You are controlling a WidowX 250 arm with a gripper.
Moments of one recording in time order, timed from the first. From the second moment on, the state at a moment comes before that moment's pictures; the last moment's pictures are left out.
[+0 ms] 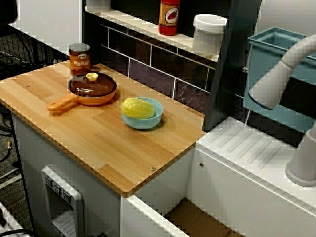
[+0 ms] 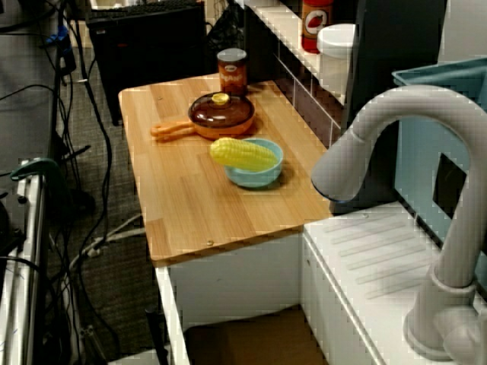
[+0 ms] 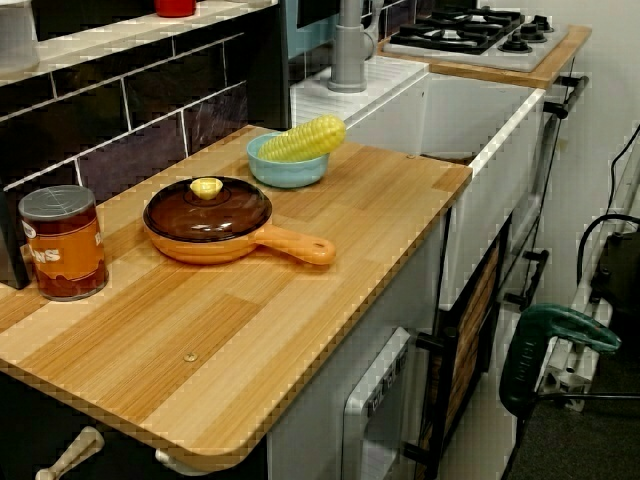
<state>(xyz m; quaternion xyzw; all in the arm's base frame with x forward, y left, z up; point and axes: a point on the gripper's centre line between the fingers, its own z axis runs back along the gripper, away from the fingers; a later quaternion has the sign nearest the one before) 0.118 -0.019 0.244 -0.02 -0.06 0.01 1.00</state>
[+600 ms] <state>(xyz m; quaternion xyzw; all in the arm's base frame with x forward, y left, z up) 0.135 -0.006 0.231 0.00 -0.05 0.01 1.00</state>
